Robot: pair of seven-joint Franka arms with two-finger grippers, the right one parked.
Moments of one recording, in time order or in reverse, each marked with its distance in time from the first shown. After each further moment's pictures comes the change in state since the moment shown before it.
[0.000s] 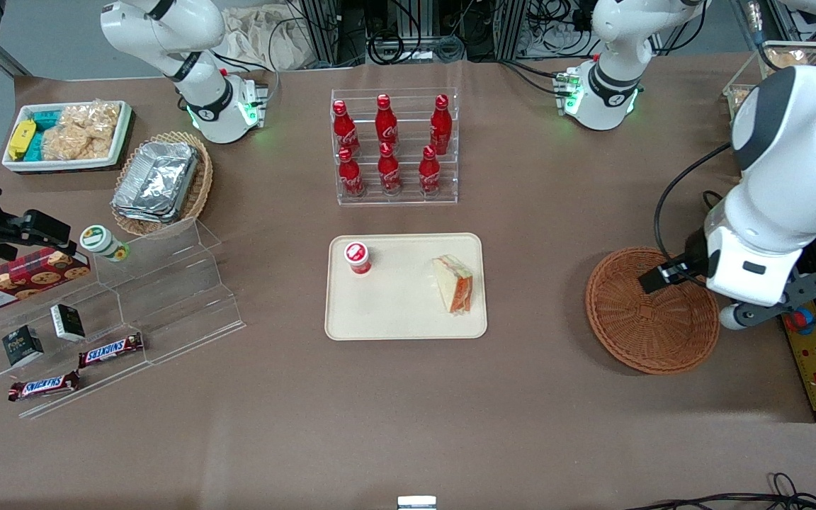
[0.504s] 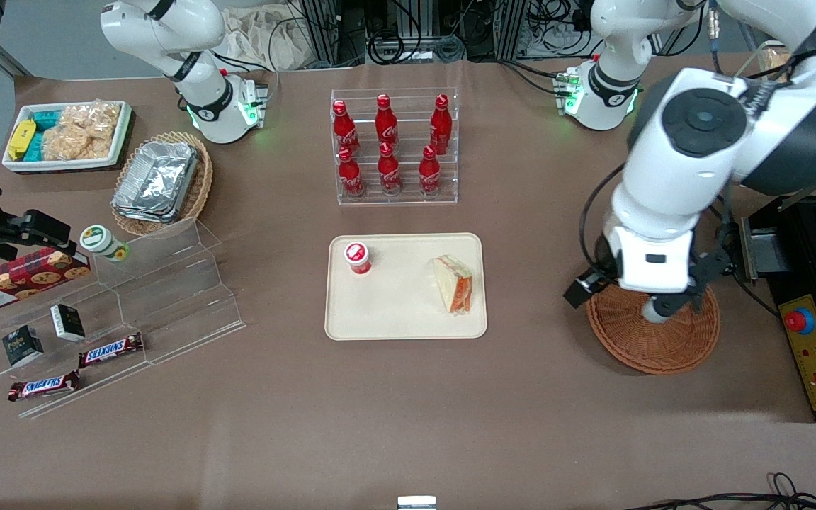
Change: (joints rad) arm -0.036 0.076 -0.174 0.000 0.155 0.108 -0.490
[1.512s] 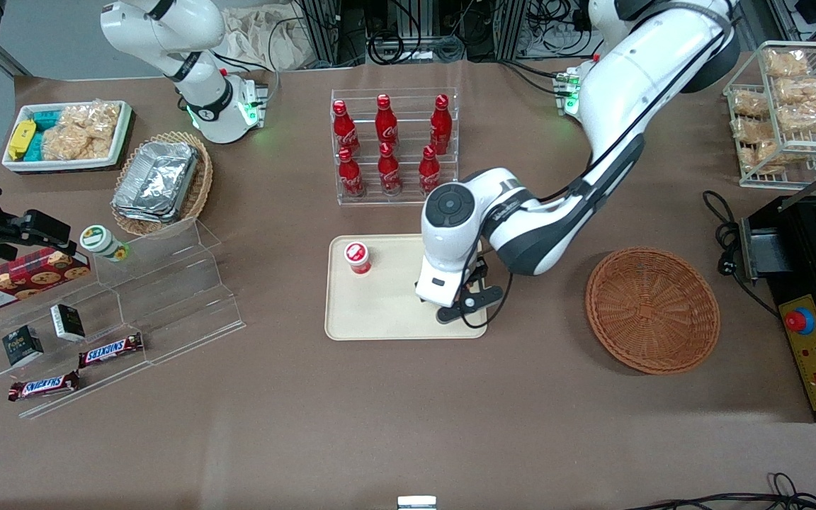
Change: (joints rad) arm -0.376 0.374 0.001 -0.004 0.291 0.220 -0.318
